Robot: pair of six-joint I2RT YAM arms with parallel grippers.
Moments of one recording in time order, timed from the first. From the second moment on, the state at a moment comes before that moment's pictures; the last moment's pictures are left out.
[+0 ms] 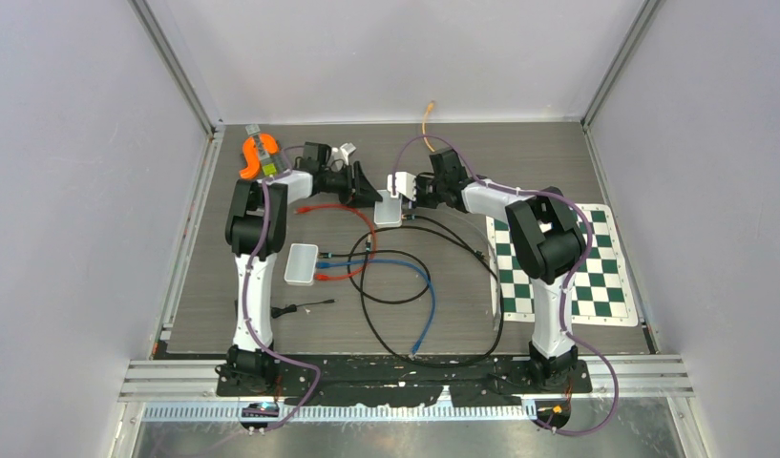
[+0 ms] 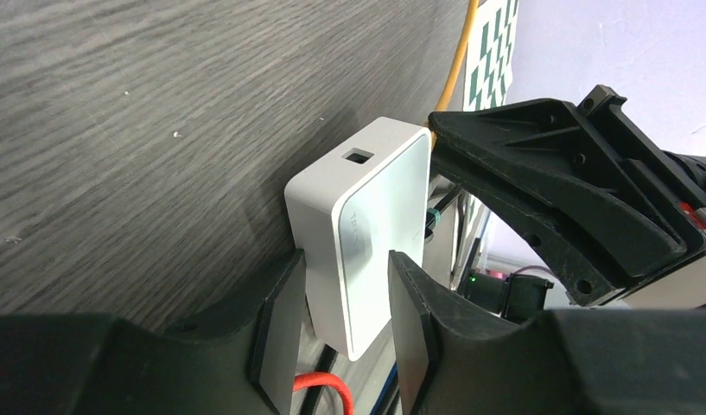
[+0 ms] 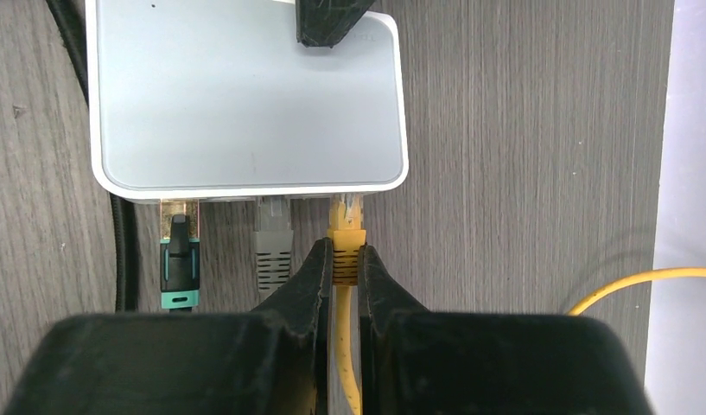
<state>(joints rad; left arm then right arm) -0.20 2.36 1.60 -0.09 1.02 -0.58 0.46 2.07 1.37 -0.04 -0.47 -1.07</state>
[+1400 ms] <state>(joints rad) -0.23 2.30 1.57 -0.13 0.99 -0.32 0.46 2.07 1.49 -0.22 -0.53 -1.36</state>
